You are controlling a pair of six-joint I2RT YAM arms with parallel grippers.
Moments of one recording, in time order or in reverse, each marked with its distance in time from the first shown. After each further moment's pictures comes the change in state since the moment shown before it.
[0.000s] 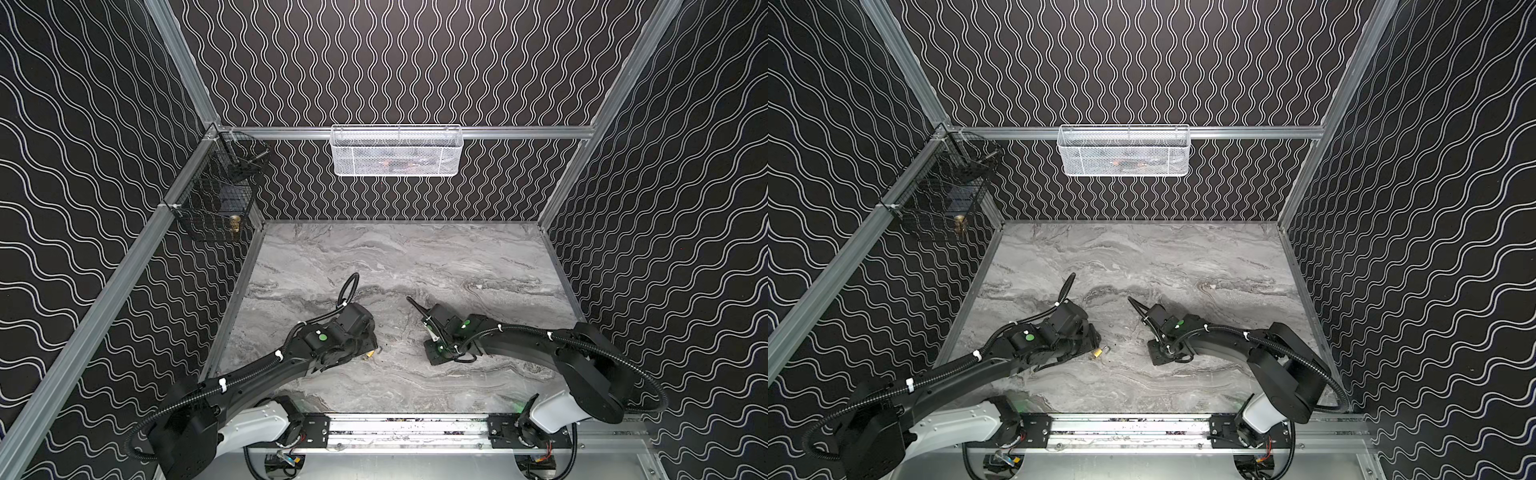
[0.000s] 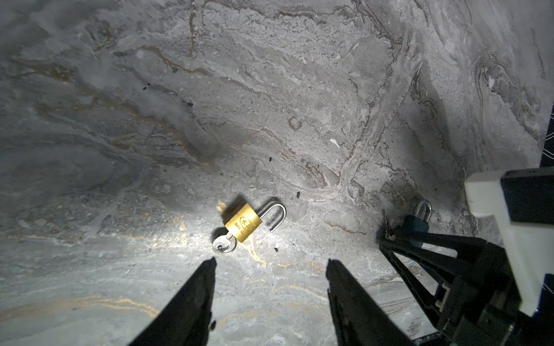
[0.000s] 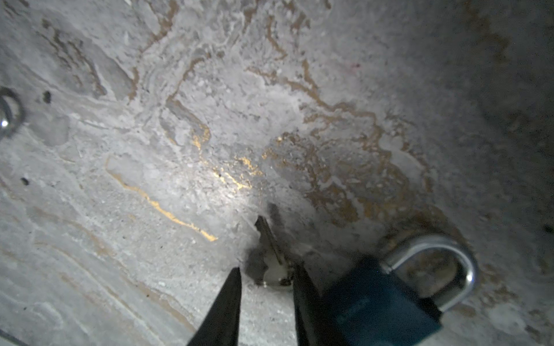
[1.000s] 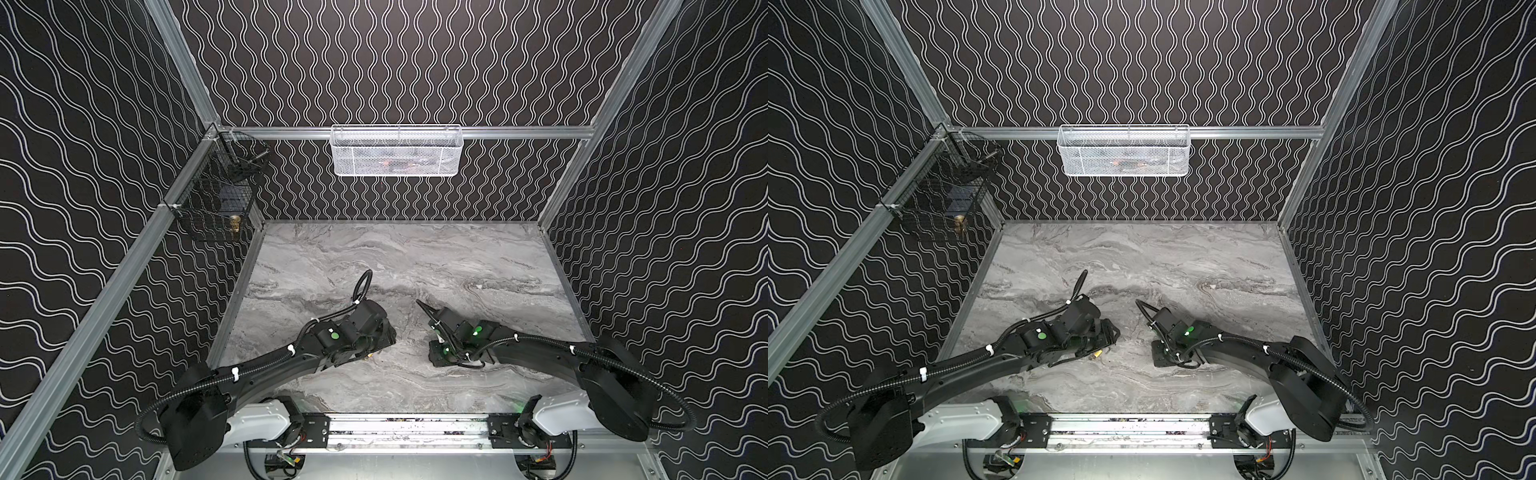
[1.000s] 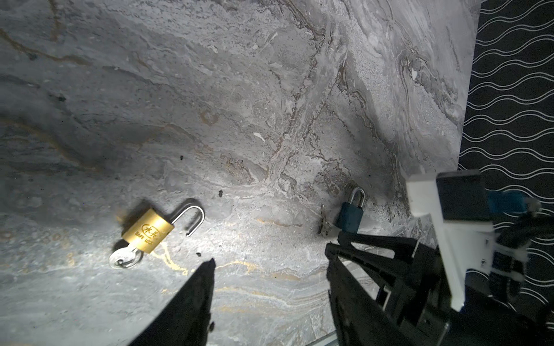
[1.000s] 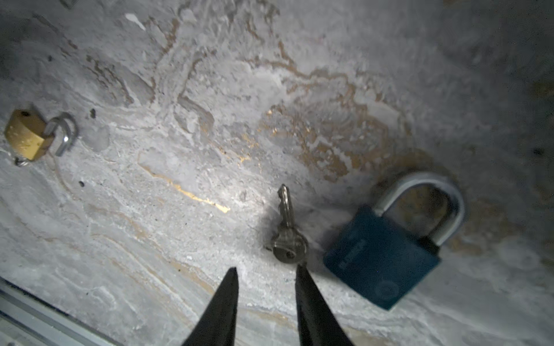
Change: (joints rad) left arm -0.081 0.083 0.074 0.135 0.032 -0.058; right arm 0.017 -0.130 -0.085 0.023 -0.015 0.220
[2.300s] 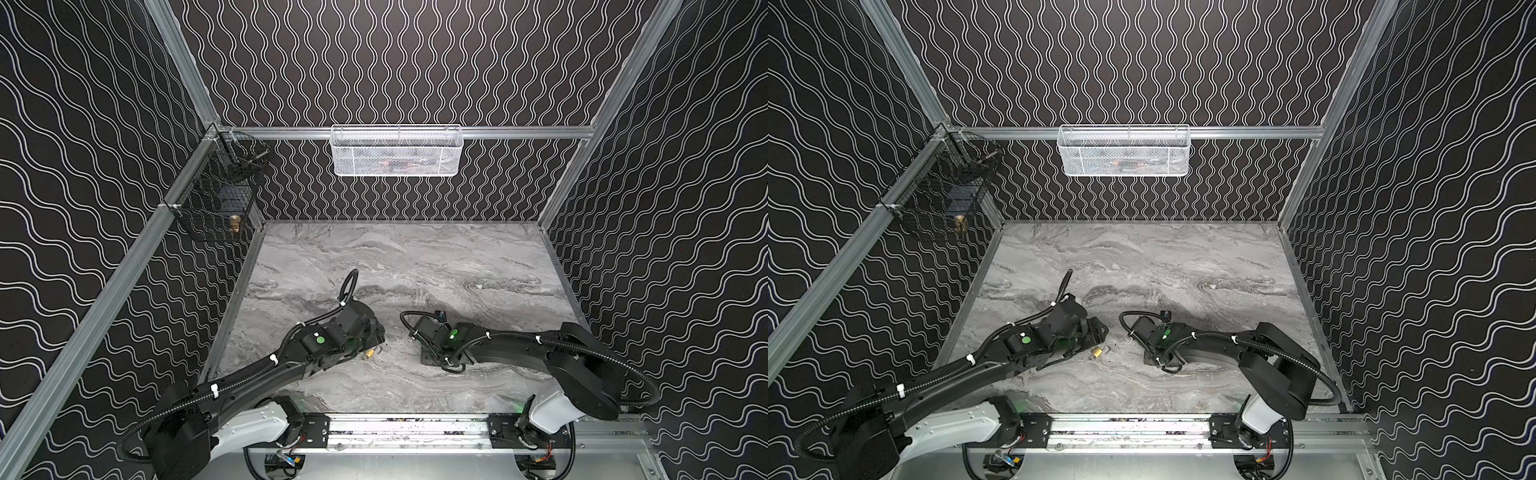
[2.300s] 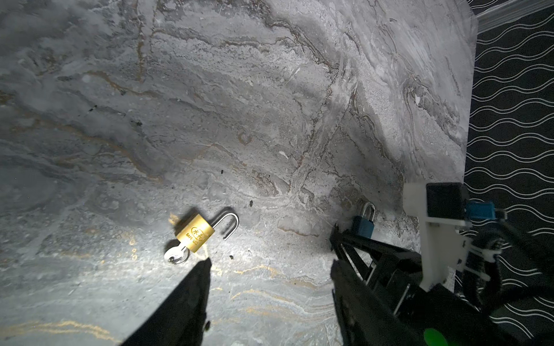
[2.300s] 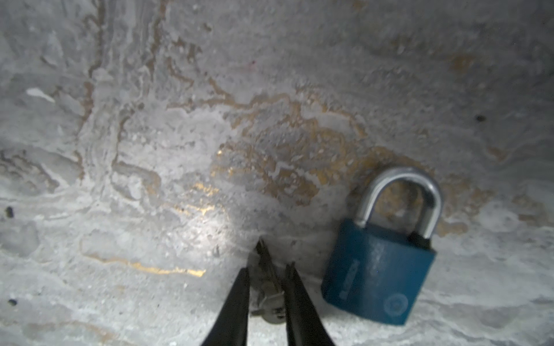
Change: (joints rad) left arm 0.050 -0.129 -0.060 -0.052 -0.041 0.033; right arm 0.117 0.165 0.100 -0.048 0.261 0.298
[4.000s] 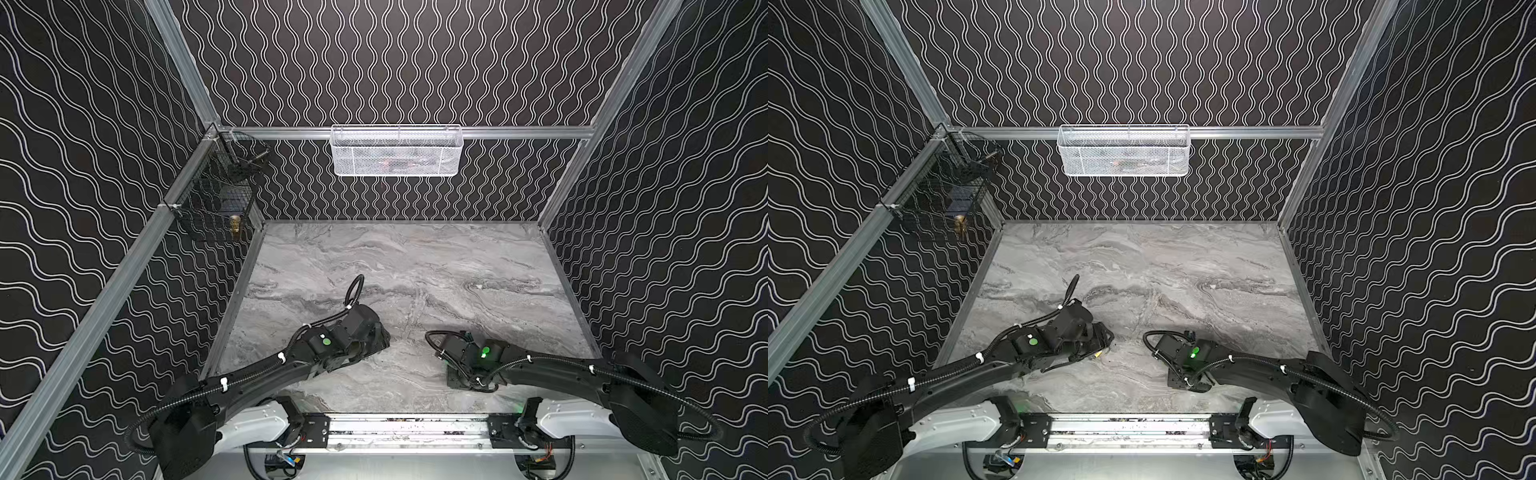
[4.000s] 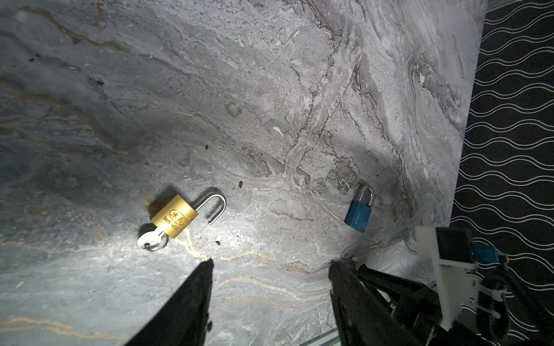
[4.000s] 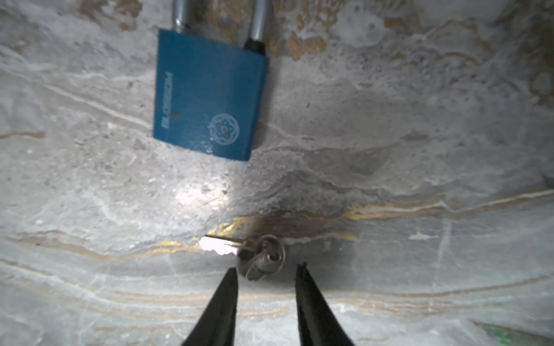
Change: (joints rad) left arm -0.045 0.046 -0.019 0.045 0.054 -0.061; right arm 0.024 -0.275 -0.208 -0.178 -0.109 0.061
